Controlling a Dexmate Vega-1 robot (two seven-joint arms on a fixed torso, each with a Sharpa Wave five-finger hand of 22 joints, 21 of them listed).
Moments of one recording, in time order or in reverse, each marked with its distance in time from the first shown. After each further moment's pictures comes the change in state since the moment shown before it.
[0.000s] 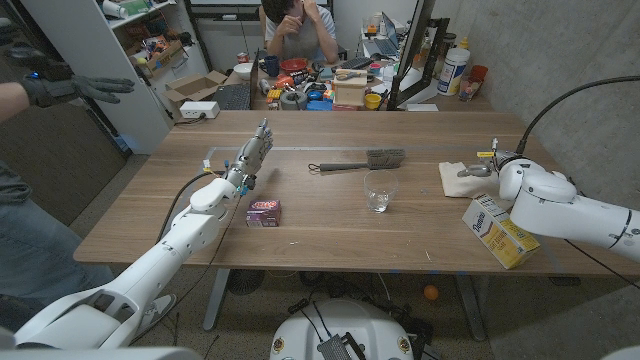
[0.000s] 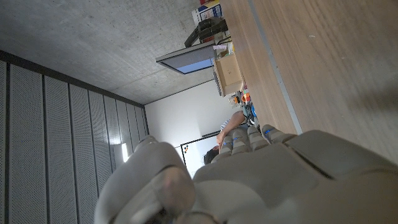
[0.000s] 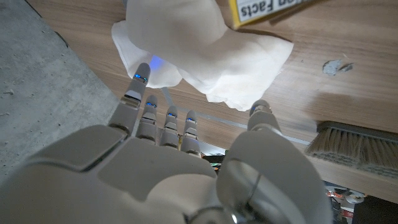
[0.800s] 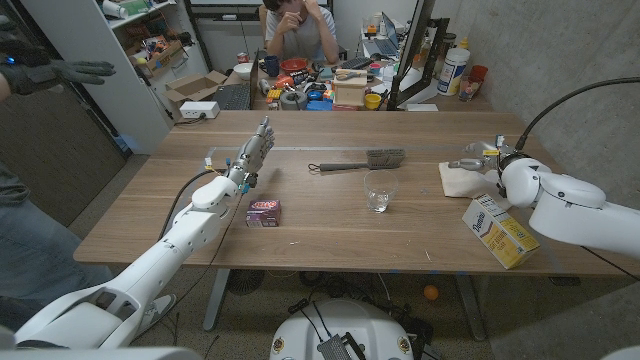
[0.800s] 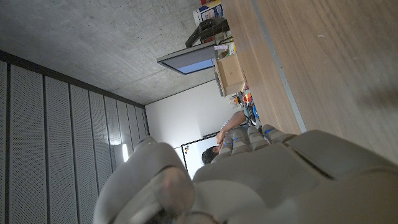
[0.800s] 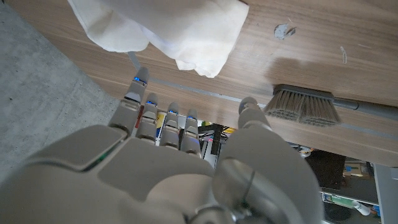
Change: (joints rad) left arm -0.009 -0.003 0.004 -0.007 0.002 0.011 0.009; left_hand -0.006 -0.006 0.002 0.003 0.000 -0.011 0.000 0.000 -0.005 -0.008 0.000 -0.004 0.000 0.000 0.000 -0.004 0.000 0.000 0.000 0.000 0.000; right arm -0.185 -0.061 0.209 -0.099 0.093 0.171 -0.121; right_hand 0.037 0.057 0.042 -0.010 -0.020 0.042 -0.007 0.007 -0.005 0.041 -0.031 0.011 -0.005 0.022 0.004 0.012 -0.002 -0.048 0.001 0.004 0.000
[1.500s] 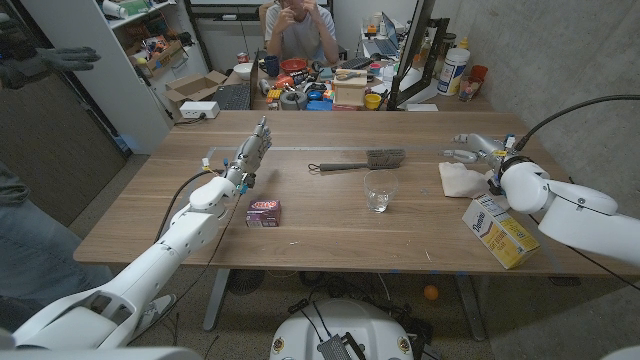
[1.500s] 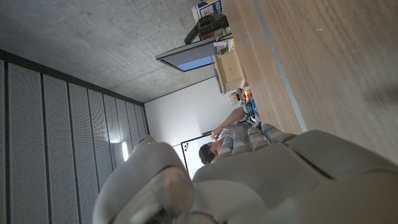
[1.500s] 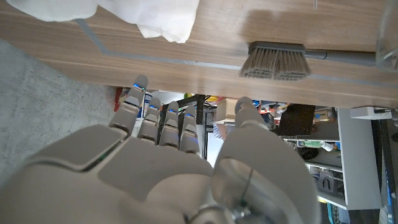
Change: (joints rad) left arm 0.013 0.011 -0.008 -0.026 0.000 0.012 0.022; left_hand 0.002 -0.008 0.003 0.003 0.000 -0.007 -0.001 -0.004 0.000 0.000 0.000 0.000 0.000 -0.005 -0.005 0.000 0.000 0.004 -0.007 0.000 0.000; right arm -0.196 0.034 0.210 0.055 0.113 0.275 -0.186; right_hand 0.016 0.033 0.031 -0.011 0.000 0.025 0.024 0.008 0.000 0.011 -0.005 0.008 0.000 -0.036 -0.031 -0.004 0.000 -0.103 0.001 -0.006 -0.007
